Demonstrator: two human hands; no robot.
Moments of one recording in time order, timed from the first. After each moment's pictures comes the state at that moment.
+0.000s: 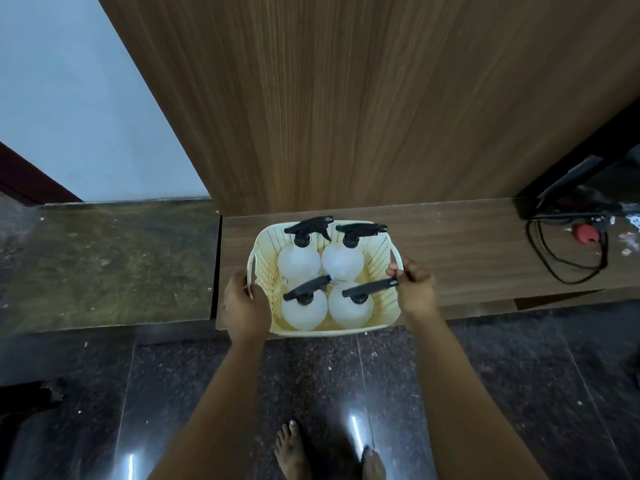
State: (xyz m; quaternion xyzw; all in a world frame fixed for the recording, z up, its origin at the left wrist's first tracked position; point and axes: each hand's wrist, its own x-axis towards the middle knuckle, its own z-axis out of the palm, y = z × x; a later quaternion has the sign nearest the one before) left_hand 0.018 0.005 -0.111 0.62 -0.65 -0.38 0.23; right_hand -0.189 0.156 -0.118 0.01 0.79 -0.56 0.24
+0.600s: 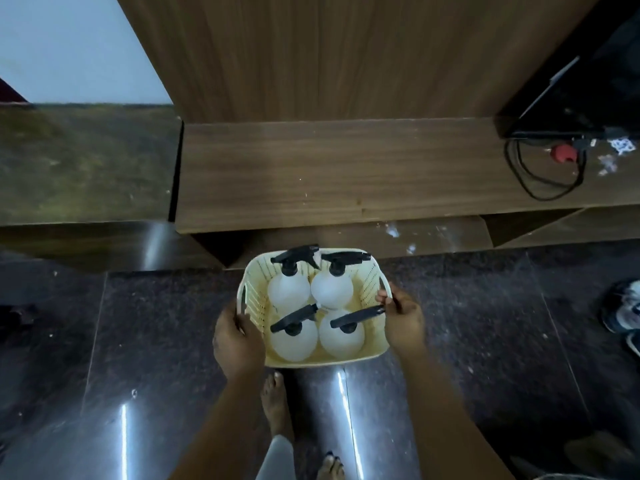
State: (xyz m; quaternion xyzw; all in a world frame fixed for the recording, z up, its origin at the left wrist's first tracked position) left_hand 0.123 0.219 -0.227 0.67 -0.62 -0.35 0.21; right_hand -0.078 0.360 -0.206 -0.01 0.82 -0.51 0.27
